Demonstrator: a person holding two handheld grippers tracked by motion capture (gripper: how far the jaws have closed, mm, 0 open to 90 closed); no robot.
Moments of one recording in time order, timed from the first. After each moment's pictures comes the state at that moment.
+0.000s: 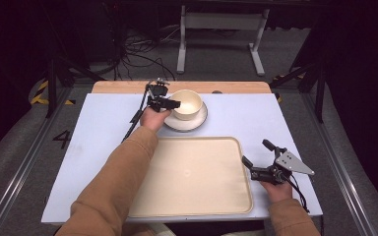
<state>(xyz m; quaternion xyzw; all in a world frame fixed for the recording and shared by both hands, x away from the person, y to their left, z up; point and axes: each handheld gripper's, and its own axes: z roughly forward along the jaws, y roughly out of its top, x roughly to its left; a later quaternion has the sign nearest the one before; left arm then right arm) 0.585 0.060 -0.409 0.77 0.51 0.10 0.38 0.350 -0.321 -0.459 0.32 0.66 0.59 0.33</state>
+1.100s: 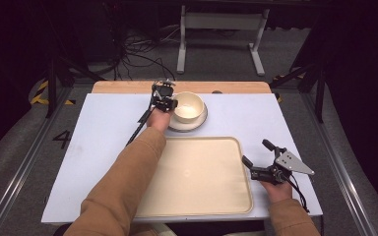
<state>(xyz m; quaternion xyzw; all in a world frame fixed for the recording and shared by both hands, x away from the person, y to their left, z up) 0.584 0.038 -0.409 0.76 0.53 0.15 0.35 0.350 -0.321 -0.459 0.32 0.66 0.59 0.33</state>
